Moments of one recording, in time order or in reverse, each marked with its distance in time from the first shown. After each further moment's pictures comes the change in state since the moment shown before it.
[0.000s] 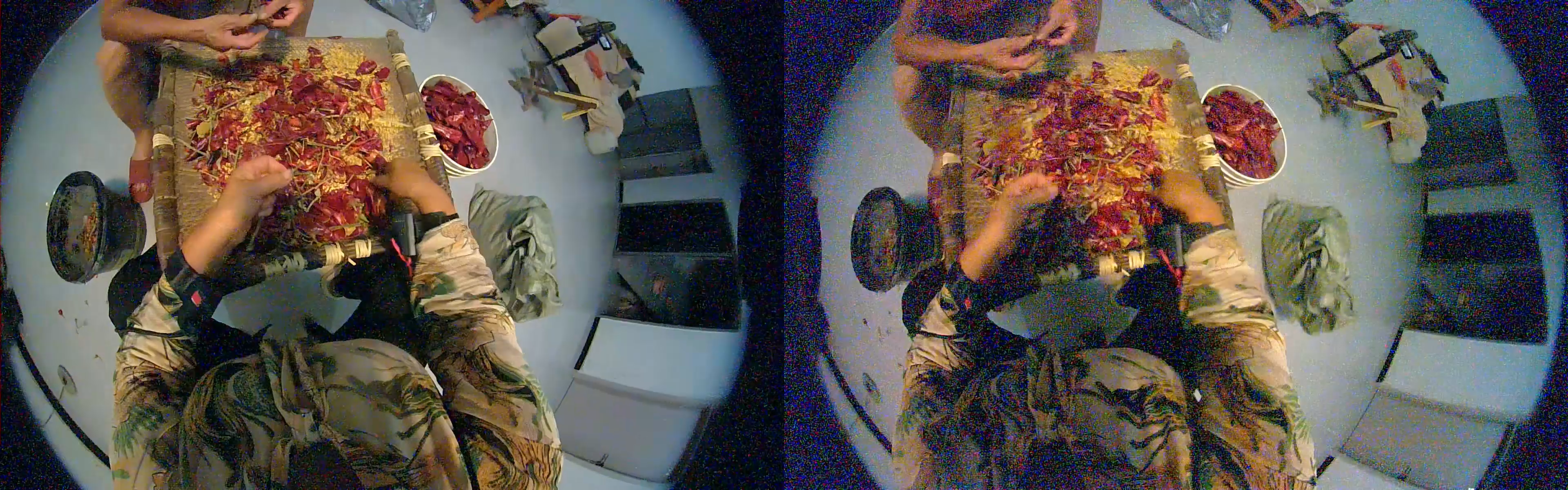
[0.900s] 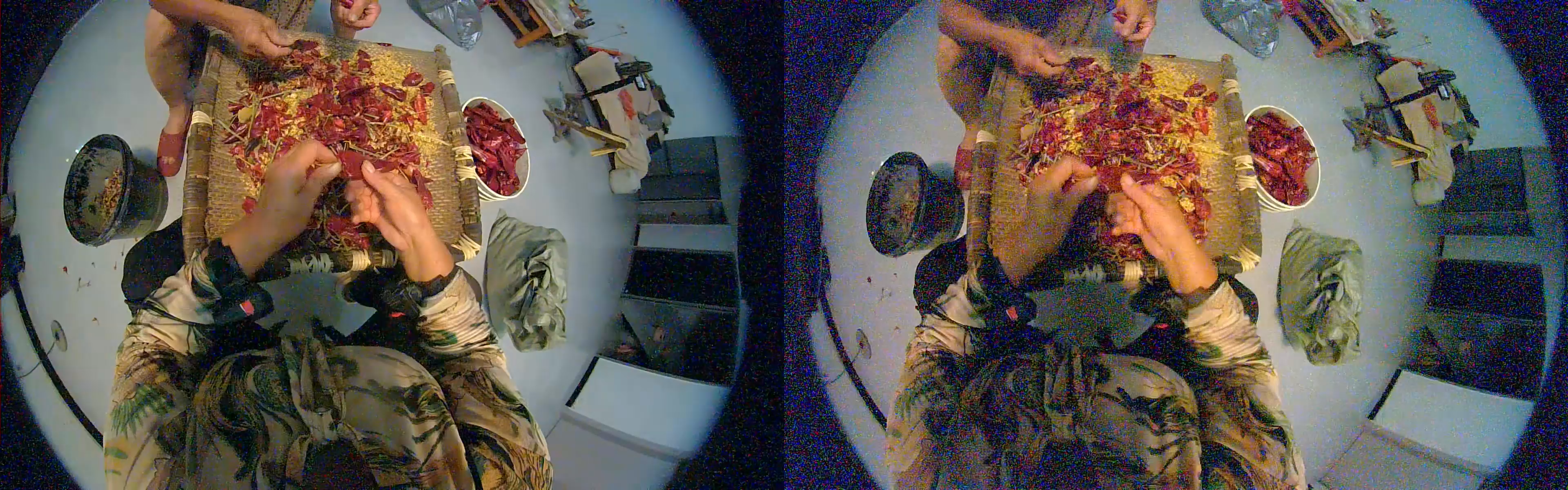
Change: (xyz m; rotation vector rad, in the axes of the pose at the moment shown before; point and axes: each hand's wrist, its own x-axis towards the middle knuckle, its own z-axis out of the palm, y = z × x) left_hand -0.021 0.029 0.027 0.651 0.310 0.649; right_hand -0.056 -0.135 -0.013 1.688 -0.296 -0.022
